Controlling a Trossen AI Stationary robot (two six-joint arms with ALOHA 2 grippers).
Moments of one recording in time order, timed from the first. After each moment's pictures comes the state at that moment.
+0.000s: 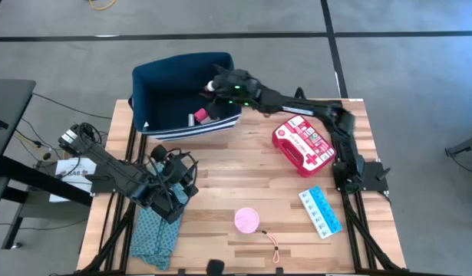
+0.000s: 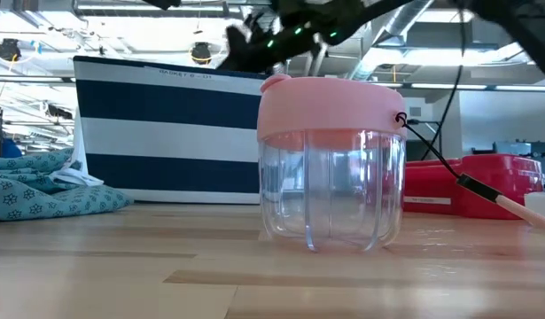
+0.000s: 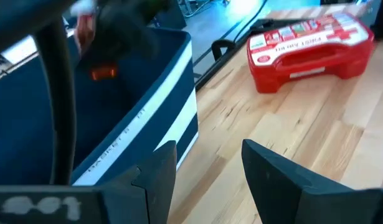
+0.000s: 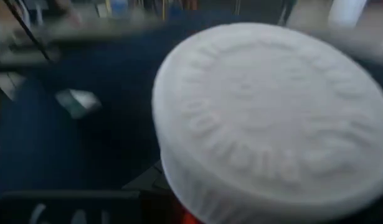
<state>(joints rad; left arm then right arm) -0.58 1.40 1.26 -1.20 -1.19 -0.98 -0.38 2.08 1.83 0.01 -0.08 -0.08</state>
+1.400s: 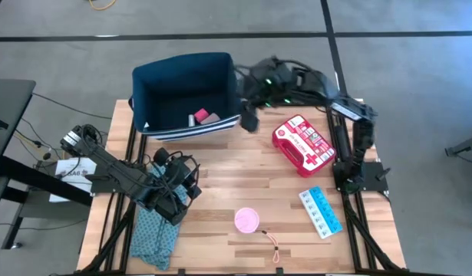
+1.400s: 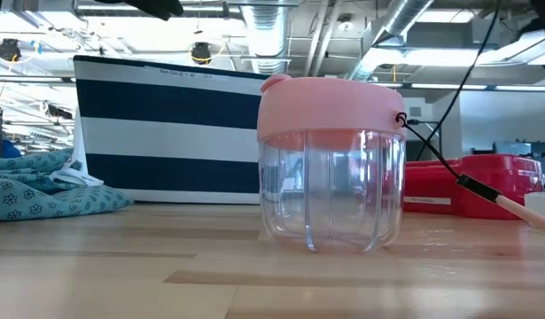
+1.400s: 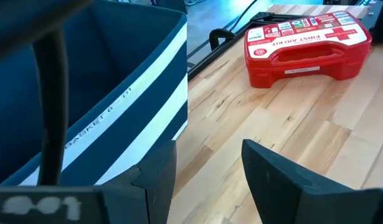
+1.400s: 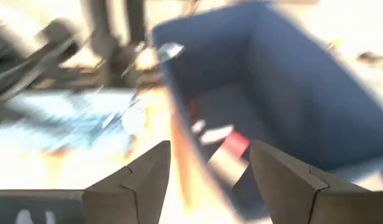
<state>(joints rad) -0.58 1.44 1.26 -1.19 -1.14 -1.11 -0.19 1.86 2.36 -1.08 0.03 -0.16</state>
